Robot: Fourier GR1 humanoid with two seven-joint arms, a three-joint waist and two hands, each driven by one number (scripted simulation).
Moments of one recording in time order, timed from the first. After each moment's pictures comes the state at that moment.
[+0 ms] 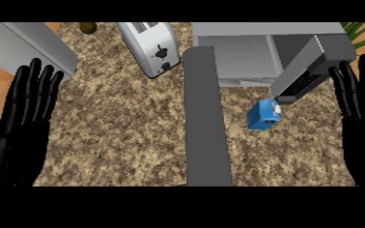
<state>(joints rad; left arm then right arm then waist) 0.01 0.08 0.00 -2.10 -0.01 -0.03 0.02 0.00 -0.13 -0.01 -2.10 0.02 -0.05 0.00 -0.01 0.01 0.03</state>
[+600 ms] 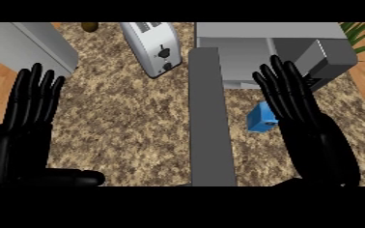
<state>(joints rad) 0.04 0.05 0.04 -2.06 0.09 -0.04 0.03 -0.11 -0.03 0.21 -2.10 -0.14 0.05 0.16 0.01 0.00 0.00</state>
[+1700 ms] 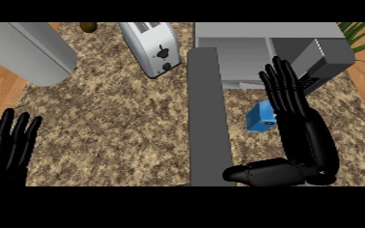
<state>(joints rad) 0.34 0.04 0.10 -2.15 0.22 -0.20 -0.09 -0.07 -0.03 0.20 -1.98 -0.04 -0.06 0.10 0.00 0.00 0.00</state>
